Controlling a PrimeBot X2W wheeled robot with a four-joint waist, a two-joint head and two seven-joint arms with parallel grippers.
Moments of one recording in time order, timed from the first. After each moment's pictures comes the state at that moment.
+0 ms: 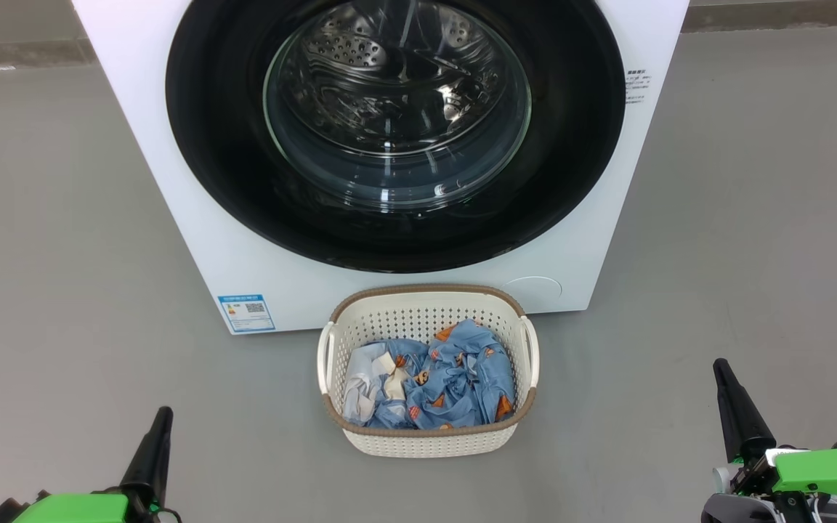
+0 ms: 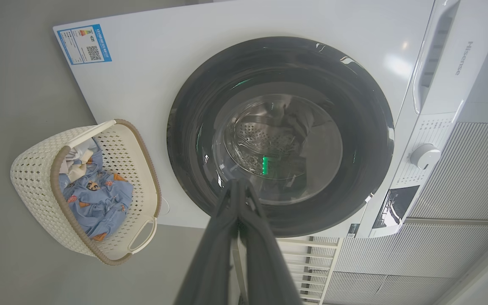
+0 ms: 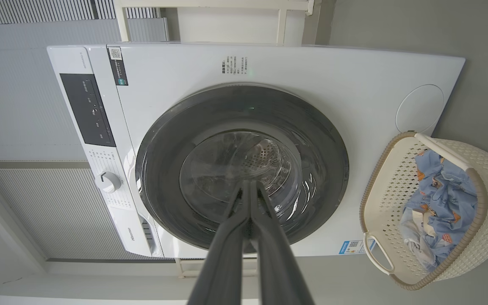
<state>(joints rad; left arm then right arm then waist) -0.07 0.04 0.08 0.26 -1.61 -0.12 0.11 -0.09 -0.05 -0.14 0.27 1.62 0.13 0.11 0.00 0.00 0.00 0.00</state>
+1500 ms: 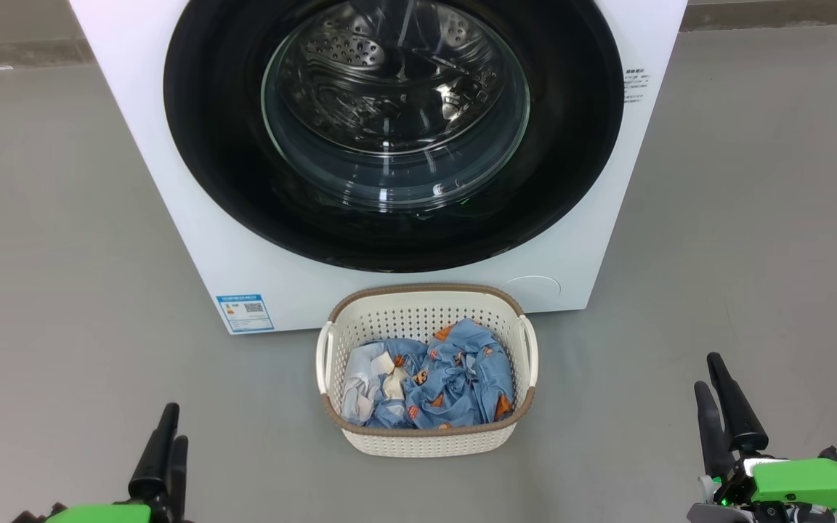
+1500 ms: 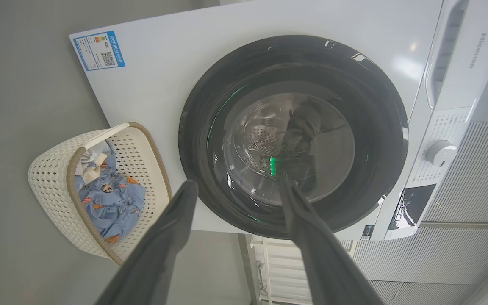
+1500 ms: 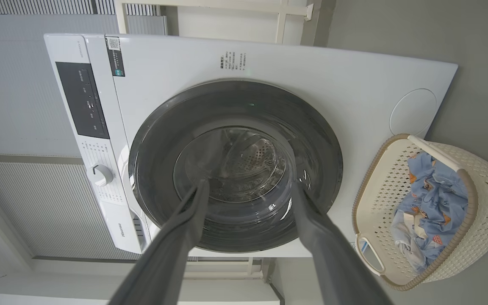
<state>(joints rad) -0.04 0.02 0.04 0.25 -1.57 -0.12 0.03 -0.06 -0.04 -0.07 0.24 1.58 0.13 0.02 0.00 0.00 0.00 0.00</state>
